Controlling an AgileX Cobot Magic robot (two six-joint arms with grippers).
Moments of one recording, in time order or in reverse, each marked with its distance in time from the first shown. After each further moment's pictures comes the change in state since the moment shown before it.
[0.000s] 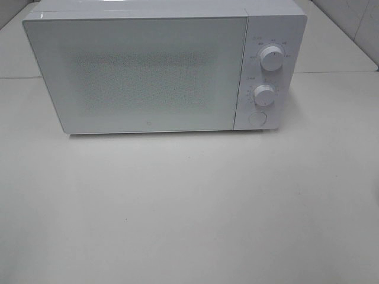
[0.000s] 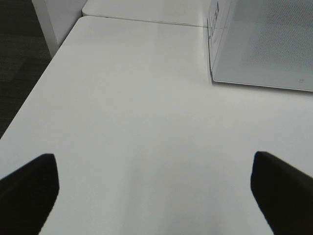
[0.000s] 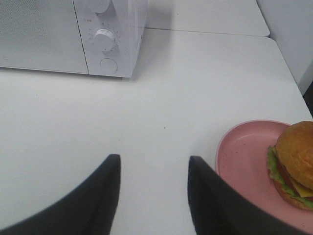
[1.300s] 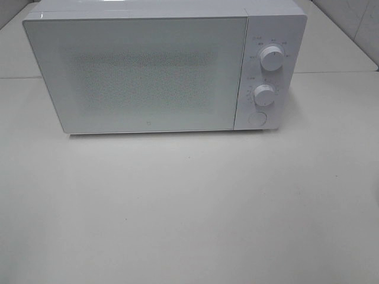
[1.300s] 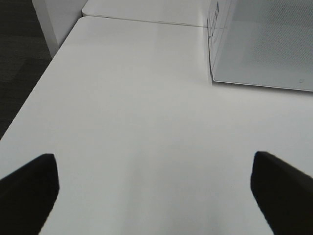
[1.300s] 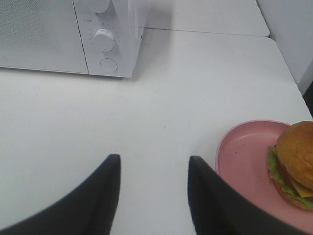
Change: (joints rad) left arm 0.000 0.000 0.000 0.000 0.000 0.002; right arm 0.000 0.000 0.000 0.000 0.000 0.000
